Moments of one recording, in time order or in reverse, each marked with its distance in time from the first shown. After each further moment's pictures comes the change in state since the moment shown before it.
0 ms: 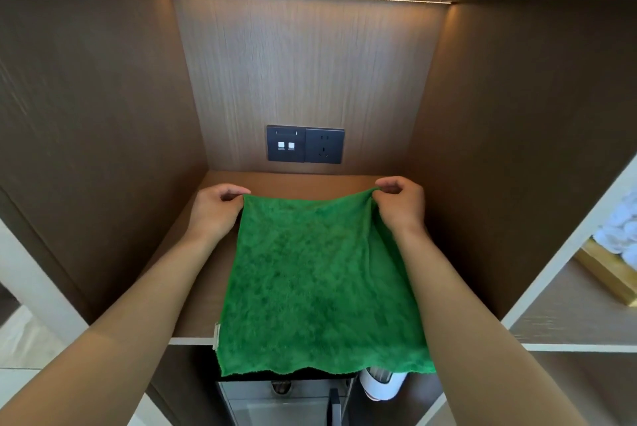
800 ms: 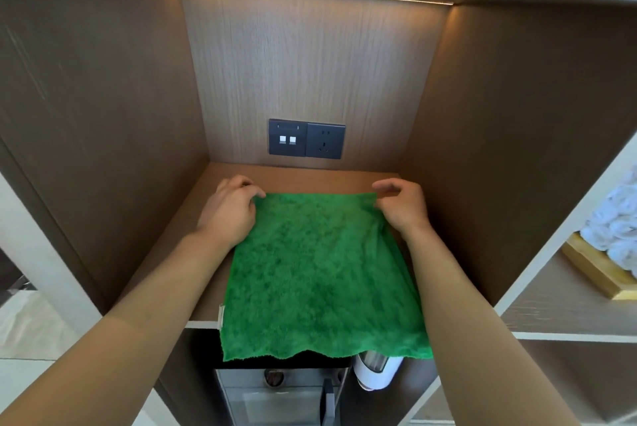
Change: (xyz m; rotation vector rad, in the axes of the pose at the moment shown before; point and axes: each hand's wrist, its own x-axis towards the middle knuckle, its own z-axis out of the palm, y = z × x) left_hand -0.021 0.003 -0.003 0.680 -0.172 0.449; right_hand -0.003 0.005 -0.017 -0.159 -0.171 -0.006
